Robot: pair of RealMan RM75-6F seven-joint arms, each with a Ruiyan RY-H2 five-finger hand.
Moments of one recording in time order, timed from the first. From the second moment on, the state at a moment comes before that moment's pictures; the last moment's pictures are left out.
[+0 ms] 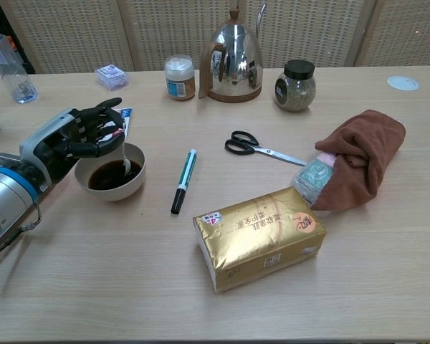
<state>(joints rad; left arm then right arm) -0.55 -1.96 -0.11 -0.77 1.50 1.19 -1.29 0.14 -1.10 0.07 -1.58 -1.45 1.34 0.23</state>
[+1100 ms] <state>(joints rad) -0.51 -1.93 -0.06 -0.82 1.54 1.26 -1.32 0.14 -1.11 0.07 -1.58 -1.45 1.34 0.22</state>
